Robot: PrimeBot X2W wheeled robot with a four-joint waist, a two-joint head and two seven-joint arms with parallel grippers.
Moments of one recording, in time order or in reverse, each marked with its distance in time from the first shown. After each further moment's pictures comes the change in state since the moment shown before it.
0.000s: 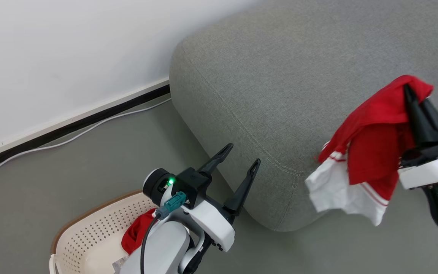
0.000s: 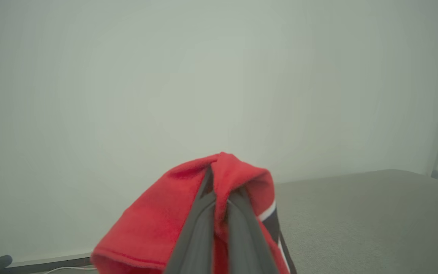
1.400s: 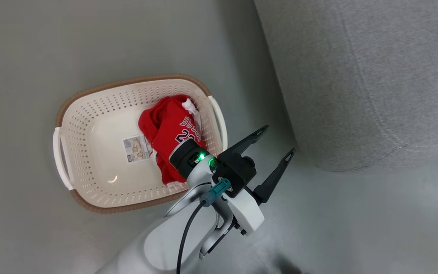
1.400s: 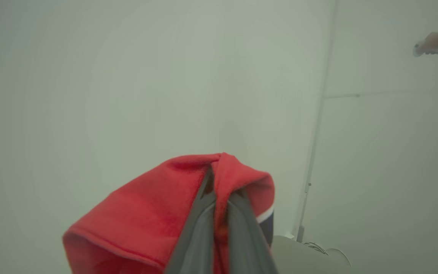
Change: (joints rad) left arm -0.229 0.011 -0.286 0.046 -0.035 0.109 0.000; right arm -0.844 -0.260 -0.613 0.595 -0.309 0.000 0.000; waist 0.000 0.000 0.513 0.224
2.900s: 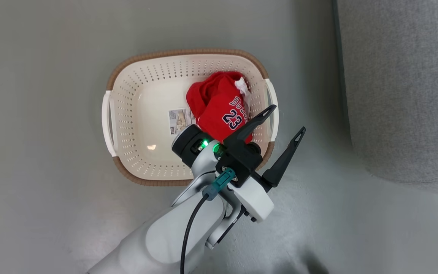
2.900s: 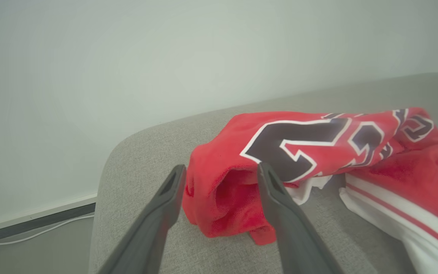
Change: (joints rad) left arm -0.049 -0.001 -0.012 -0.081 -0.034 0.090 0.000; right arm 0.224 0.061 0.491 0.110 0.502 0.000 0.000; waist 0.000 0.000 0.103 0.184
